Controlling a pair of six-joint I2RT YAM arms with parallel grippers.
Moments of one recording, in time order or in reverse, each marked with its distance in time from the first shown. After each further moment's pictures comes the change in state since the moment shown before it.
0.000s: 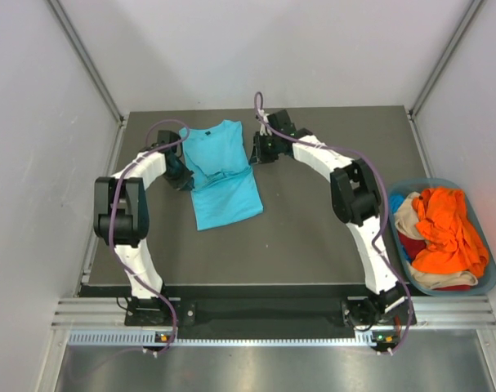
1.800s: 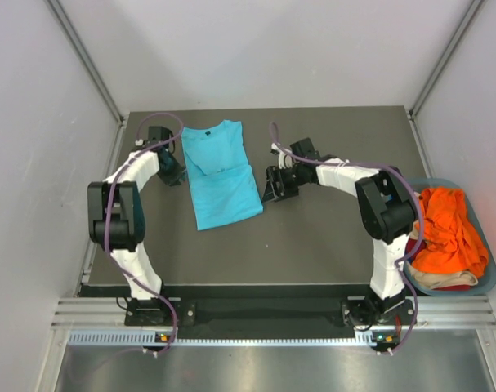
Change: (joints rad) left arm 0.038 -0.004 0.038 0.032 -0.071 0.085; right arm -0.037 -0.370 -0.658 0.097 -0.258 -0.127
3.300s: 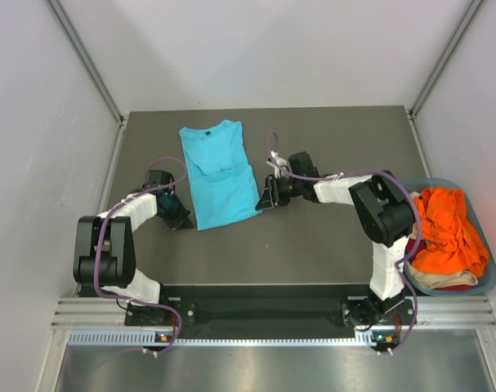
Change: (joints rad) left arm -0.014 -0.370 -0.590 0.087 0.236 0.027; right arm 0.053 -0.022 -0.223 0.425 -0.102 0.156
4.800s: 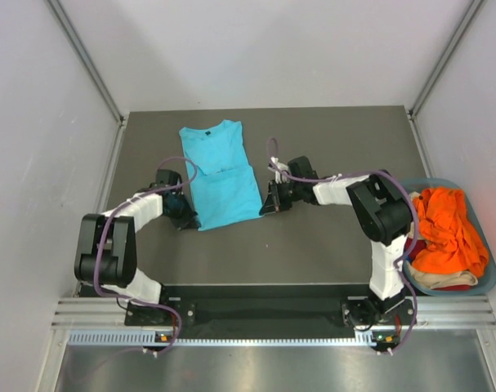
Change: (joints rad) left arm -0.064 0.012 0.000 0.023 0.036 0.031; right arm 0.001 0.029 -0.014 -0.042 0.033 -0.011
